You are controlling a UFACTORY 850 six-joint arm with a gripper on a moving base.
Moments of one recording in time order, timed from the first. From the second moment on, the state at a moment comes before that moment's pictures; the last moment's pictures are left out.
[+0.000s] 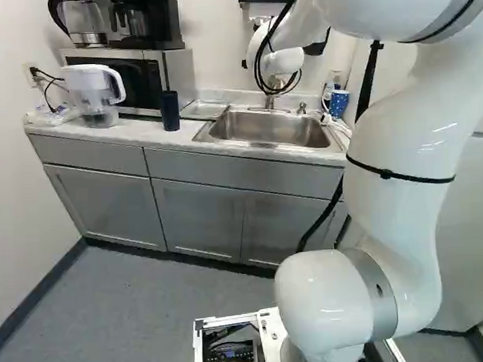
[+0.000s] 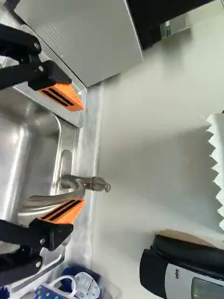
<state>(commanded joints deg) -3.2 -12.0 -70.4 3.7 23.8 0.0</state>
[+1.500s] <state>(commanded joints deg) -3.9 -32.9 -95.3 3.7 18.3 0.0</state>
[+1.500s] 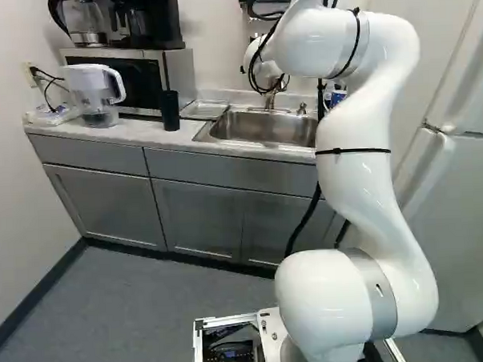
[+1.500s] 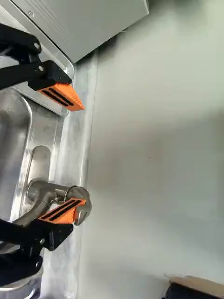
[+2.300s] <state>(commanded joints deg) -3.9 -32.9 -95.3 3.7 24.3 0.0</state>
